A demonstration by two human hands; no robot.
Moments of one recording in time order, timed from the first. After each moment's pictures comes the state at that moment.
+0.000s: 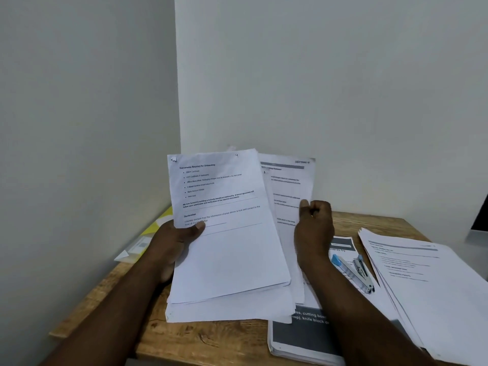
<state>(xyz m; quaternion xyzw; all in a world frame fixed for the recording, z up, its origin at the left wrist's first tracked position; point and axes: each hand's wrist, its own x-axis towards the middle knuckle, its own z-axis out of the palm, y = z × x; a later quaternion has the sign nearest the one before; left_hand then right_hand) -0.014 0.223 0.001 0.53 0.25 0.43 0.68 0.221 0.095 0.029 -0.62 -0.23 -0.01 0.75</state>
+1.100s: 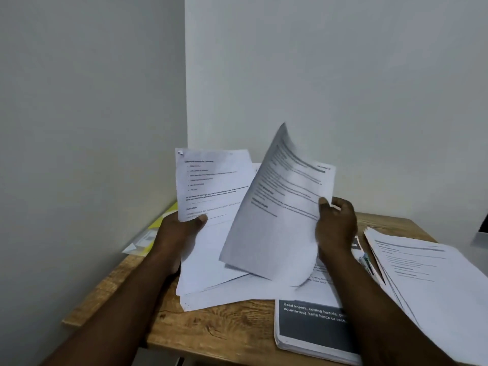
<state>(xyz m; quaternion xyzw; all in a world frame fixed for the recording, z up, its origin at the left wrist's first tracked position) -0.017 0.224 0.003 0.54 0.32 0.48 0.62 0.256 0.089 0.030 -0.65 -0.18 -0.02 0.74</state>
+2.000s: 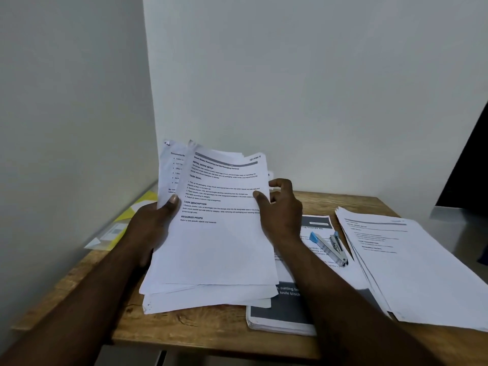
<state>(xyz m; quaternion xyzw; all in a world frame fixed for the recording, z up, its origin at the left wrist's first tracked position) -0.010 0.212 0.008 0.61 0.35 0.44 0.55 0.217 0.096 0.016 -0.71 -0.35 -0.07 0.61</state>
